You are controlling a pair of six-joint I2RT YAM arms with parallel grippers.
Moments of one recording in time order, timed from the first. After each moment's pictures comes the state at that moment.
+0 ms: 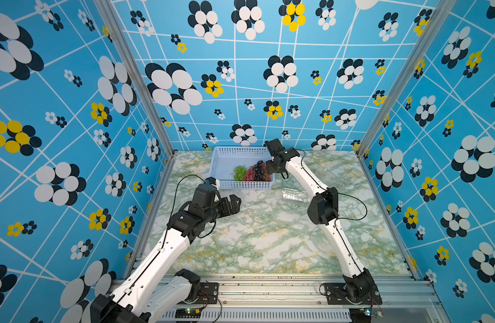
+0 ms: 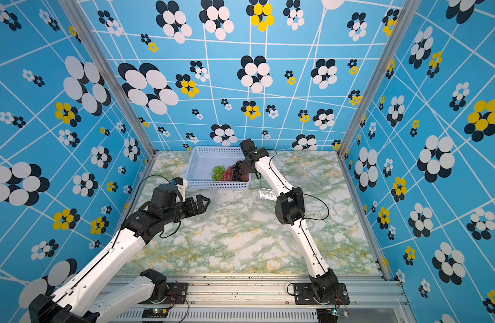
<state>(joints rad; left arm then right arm) -0.40 0.98 0.87 -0.56 0.12 -0.60 0.50 2.67 2.73 -1.12 0.24 0.24</state>
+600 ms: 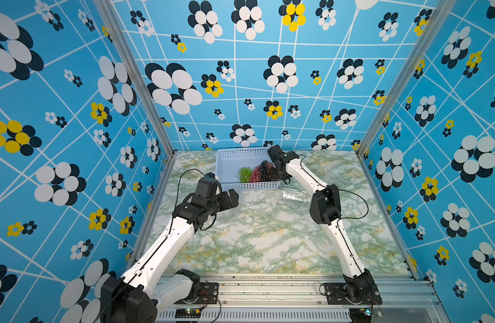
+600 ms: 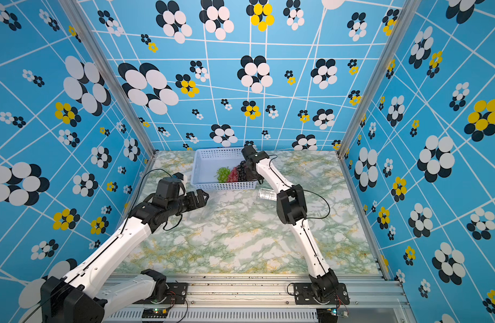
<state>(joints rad) -0.33 1.13 0.91 -0.54 0.10 -0.59 0.48 2.58 2.45 -1.10 0.23 0.28</state>
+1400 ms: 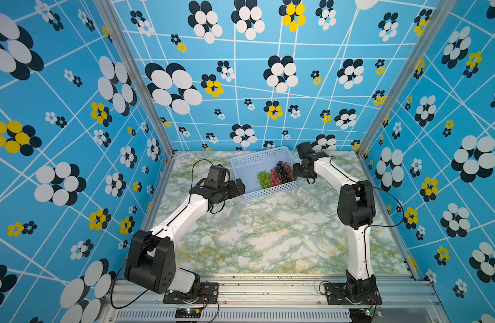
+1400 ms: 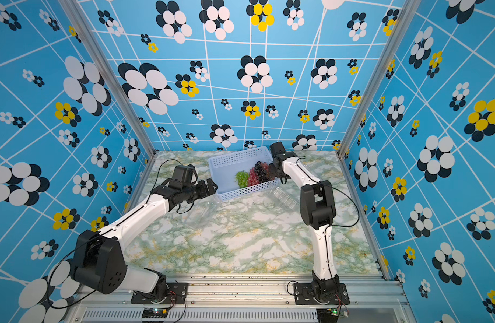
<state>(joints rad) -0.32 1.46 1.06 -0.42 0.17 -0.62 0.30 2.19 1.92 -0.80 0.20 0.30</state>
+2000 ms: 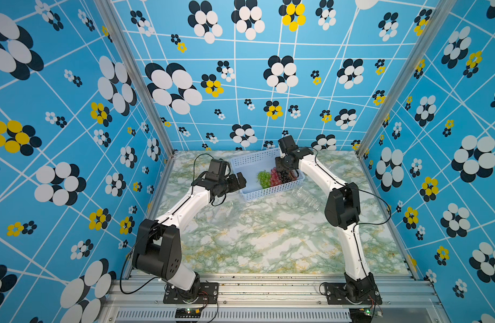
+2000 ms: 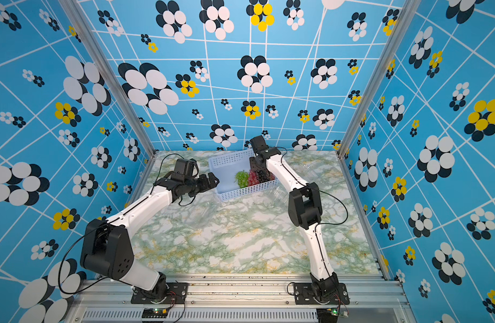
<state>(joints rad) -0.29 1.55 1.16 -0.42 0.21 -0.60 0.45 2.36 2.23 -0.84 0.15 0.20</state>
